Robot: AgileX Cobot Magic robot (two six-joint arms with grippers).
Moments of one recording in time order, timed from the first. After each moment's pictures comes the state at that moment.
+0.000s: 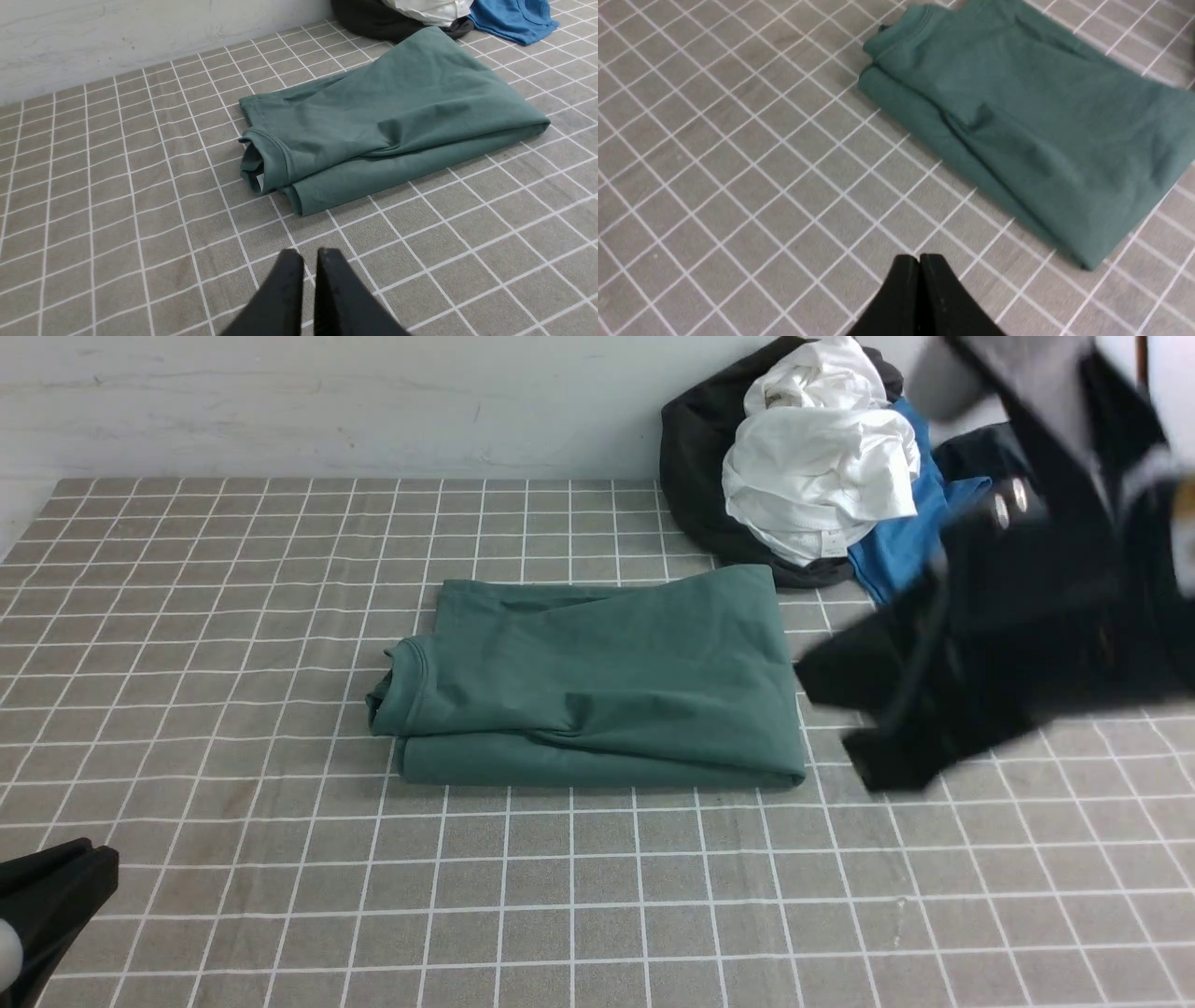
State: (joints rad) right arm 0.69 1.15 -1.10 0.13 0.86 -0.14; left arm -0.18 0.34 -0.41 -0.31 0.51 0.37
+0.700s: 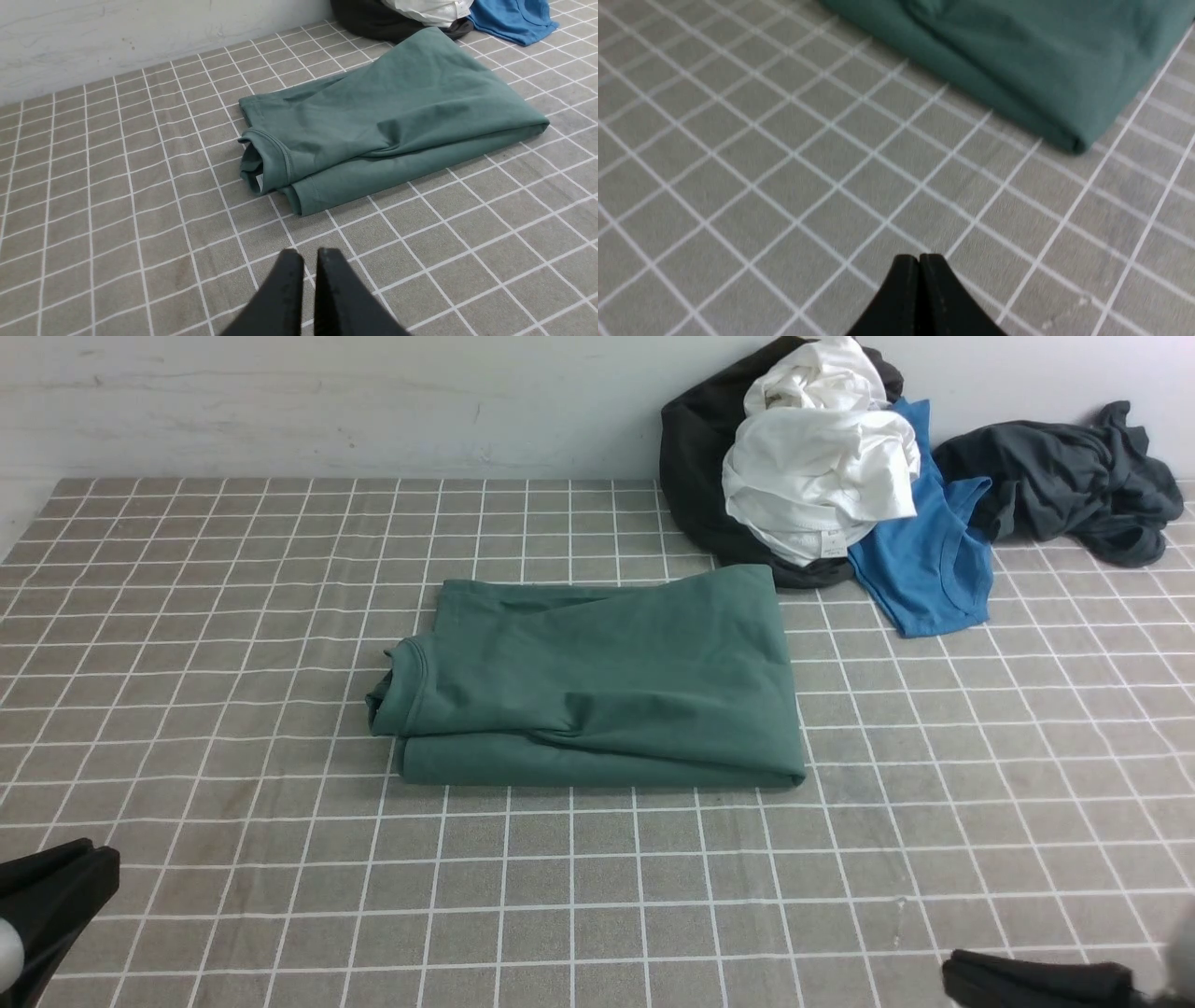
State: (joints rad) right arm 0.66 0.65 -0.10 0.09 -0.05 -0.14; left arm -0.18 0.34 -0.41 -0.31 0.51 0.37
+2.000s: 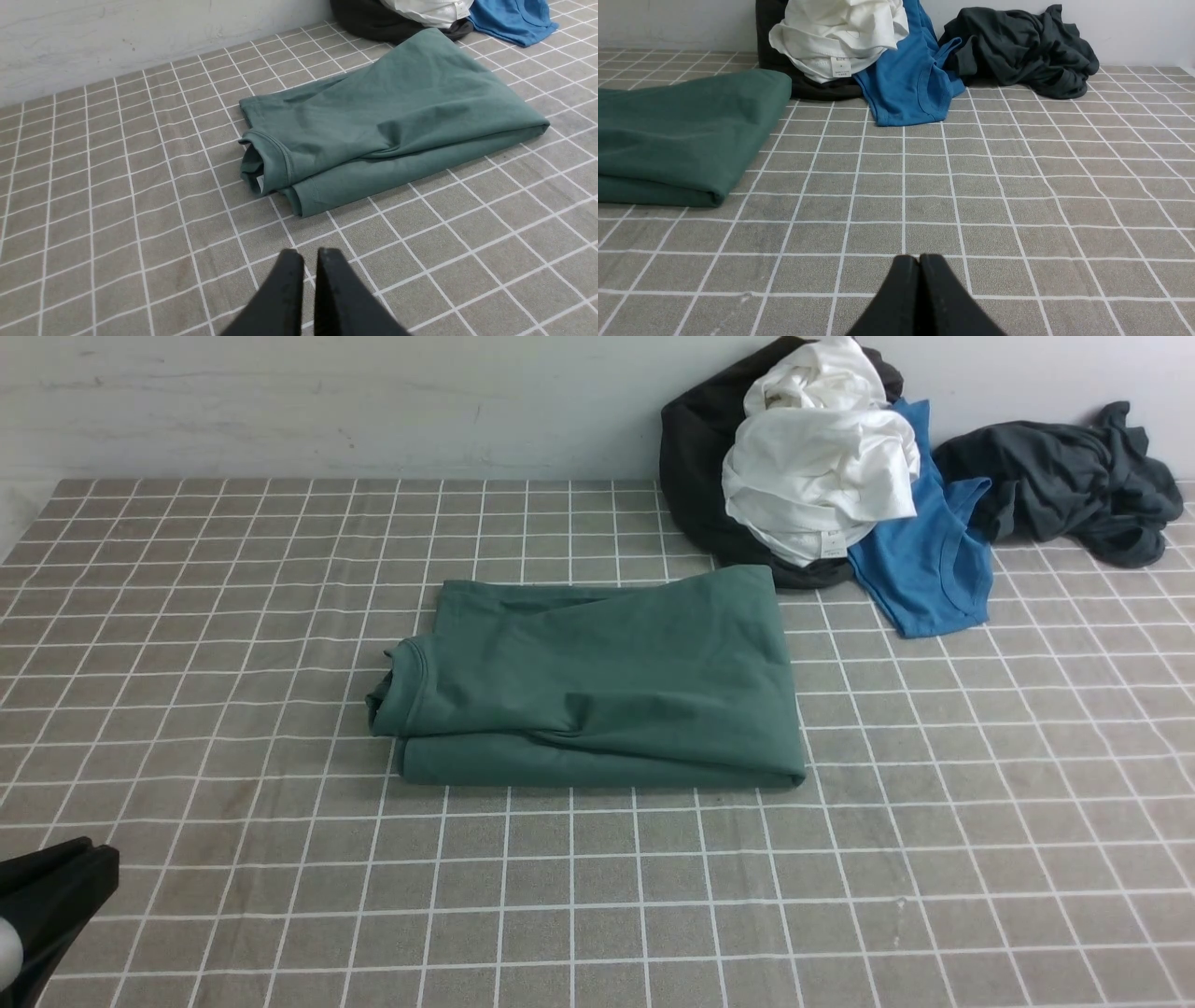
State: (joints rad) right arm -0.02 -0.01 0.03 0.09 0.35 -0.13; left arm -0.19 0.34 -0.41 -0.31 0.51 0.37
